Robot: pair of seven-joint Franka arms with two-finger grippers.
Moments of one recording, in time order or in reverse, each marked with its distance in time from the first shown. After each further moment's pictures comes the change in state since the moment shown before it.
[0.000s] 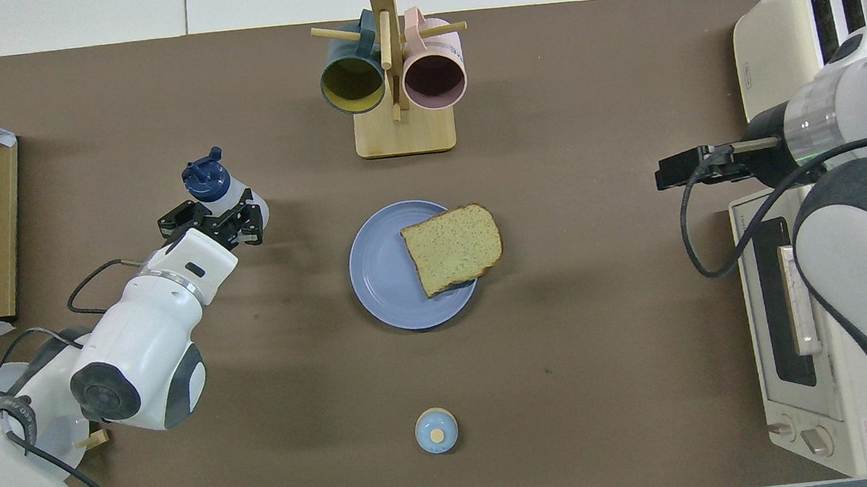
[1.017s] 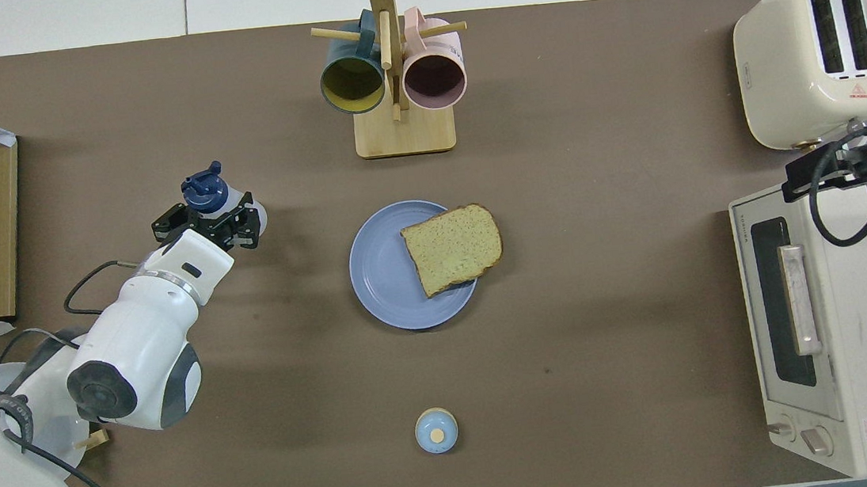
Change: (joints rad) left arm 0.022 0.001 0.000 -0.003 0.014 0.000 0.003; right arm -0.023 0.034 -0.039 0.040 -0.027 -0.114 0.000
